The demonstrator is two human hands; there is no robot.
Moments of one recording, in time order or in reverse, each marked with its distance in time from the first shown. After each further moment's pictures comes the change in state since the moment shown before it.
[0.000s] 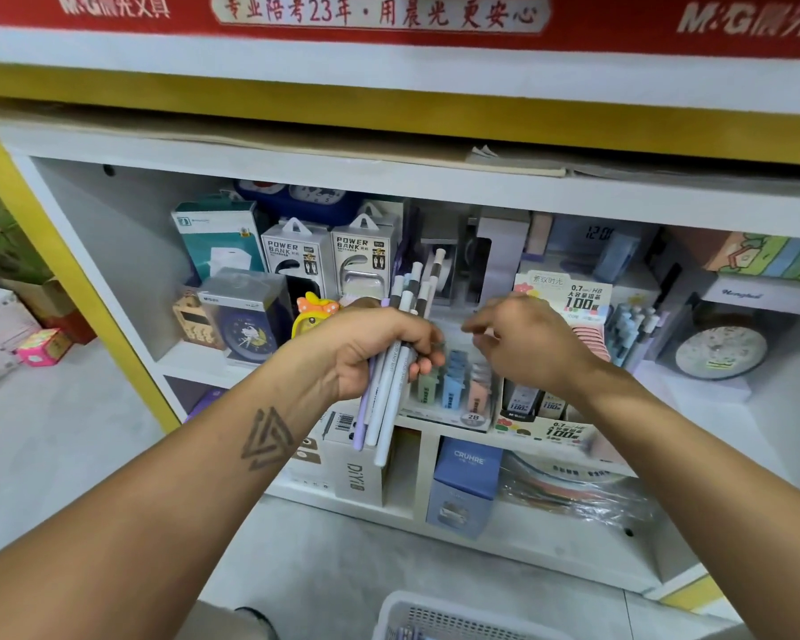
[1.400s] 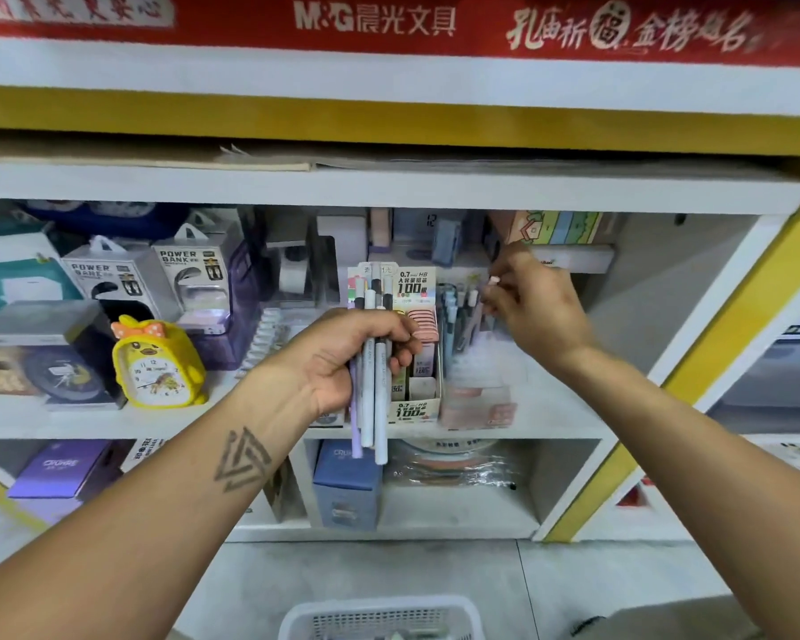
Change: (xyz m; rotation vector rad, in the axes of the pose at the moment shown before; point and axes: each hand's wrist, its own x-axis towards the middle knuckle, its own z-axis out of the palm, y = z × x) left_hand 0.036 -0.015 0.135 -0.169 -0.164 0.034; right_hand -0.087 0.144 -0.063 0.147 0.472 0.175
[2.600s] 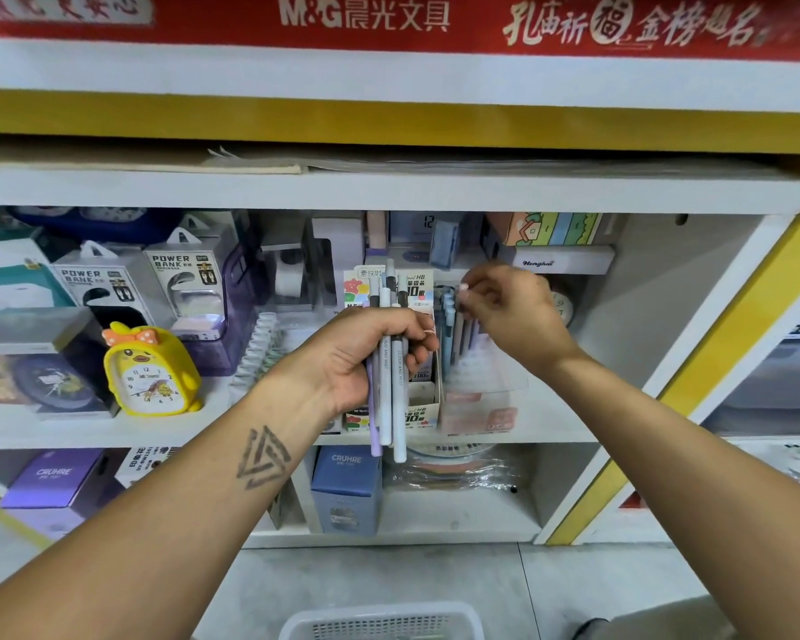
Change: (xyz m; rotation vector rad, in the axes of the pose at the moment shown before) left_hand 0.017 -0.001 0.009 0.000 -0.045 -0.001; right_hand 0.007 -0.009 0.017 0.238 -0.038 0.119
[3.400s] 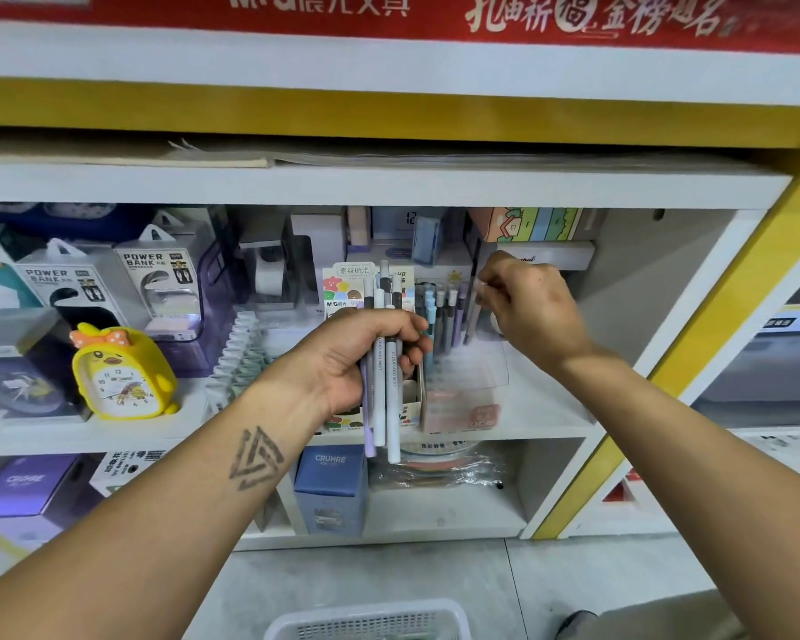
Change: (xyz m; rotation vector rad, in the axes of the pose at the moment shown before) left_hand 0.009 -0.006 0.012 0.013 -0.001 -0.035; right_hand 0.000 0.027 -0.029 -0.352 0.036 -0.231
